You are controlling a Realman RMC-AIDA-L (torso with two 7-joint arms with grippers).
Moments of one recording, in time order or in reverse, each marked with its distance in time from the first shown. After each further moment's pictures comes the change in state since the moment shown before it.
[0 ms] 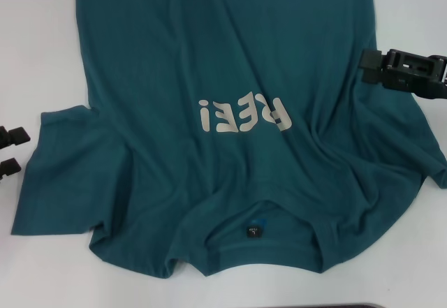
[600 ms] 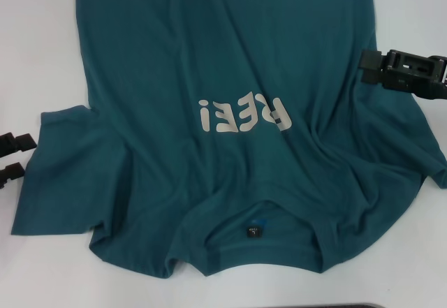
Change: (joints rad) left arm -0.008 -0.002 0.012 0.006 0.025 -0.012 0.021; right arm 0.000 0.000 0.000 0.000 0.000 -0.005 -0.001
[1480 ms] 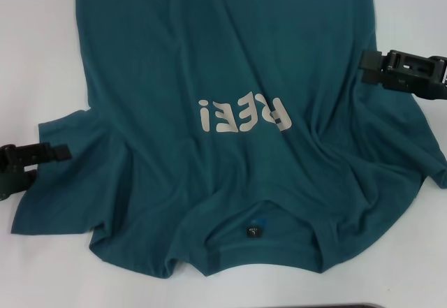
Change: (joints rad) left arm -0.040 -0.011 0.110 0.016 -0.001 0.010 -0.001; right arm -0.001 0.000 0.000 0.000 0.001 -0.001 -0.001
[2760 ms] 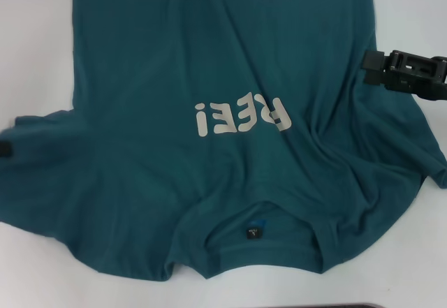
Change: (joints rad) left arm -0.107 0.050 0.006 -0.250 0.266 0.079 -0.041; right arm -0.005 -0.003 -0.002 0.000 0.003 0.000 0.005
